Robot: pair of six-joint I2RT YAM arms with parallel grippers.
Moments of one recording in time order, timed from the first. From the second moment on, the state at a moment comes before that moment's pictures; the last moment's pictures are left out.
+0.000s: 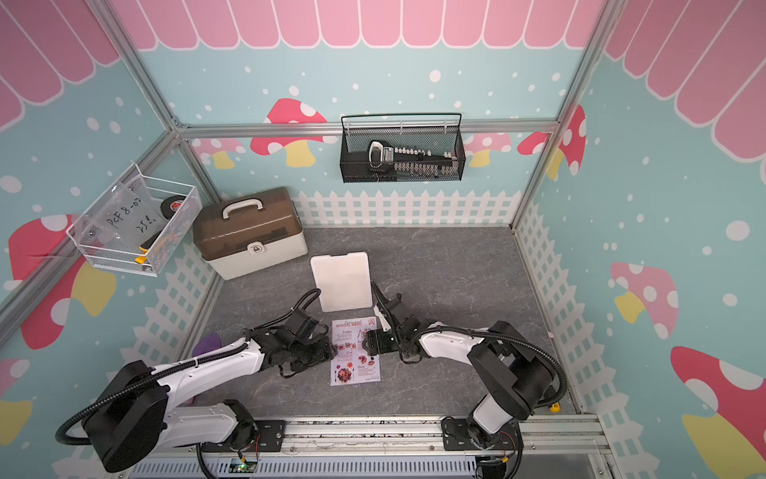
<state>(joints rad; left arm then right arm) -0.65 1.29 0.58 -0.44 0.14 -0.96 0.76 1.58 0.71 -0.07 -0.27 0.54</state>
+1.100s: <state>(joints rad) -0.65 1.35 0.53 -0.15 0.27 -1.00 0.77 1.68 0.64 0.31 -0.47 0.70</state>
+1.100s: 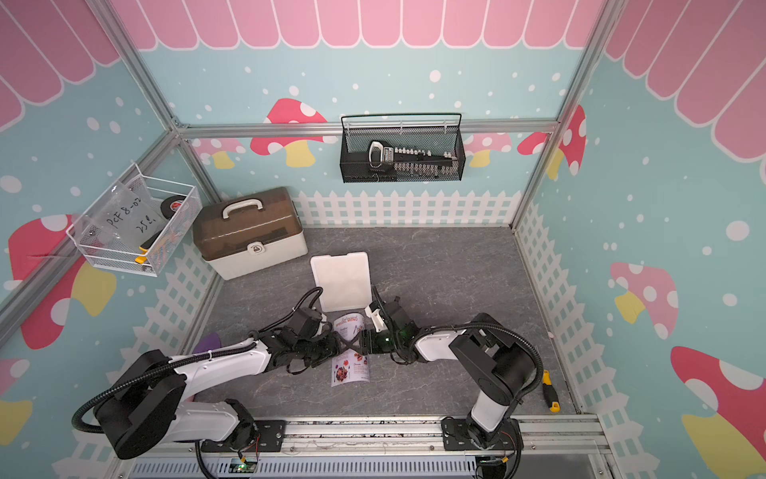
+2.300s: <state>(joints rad) -0.55 1.13 0.49 -0.30 0.32 -0.95 0.76 1.62 0.62 0.32 -0.55 0.72</state>
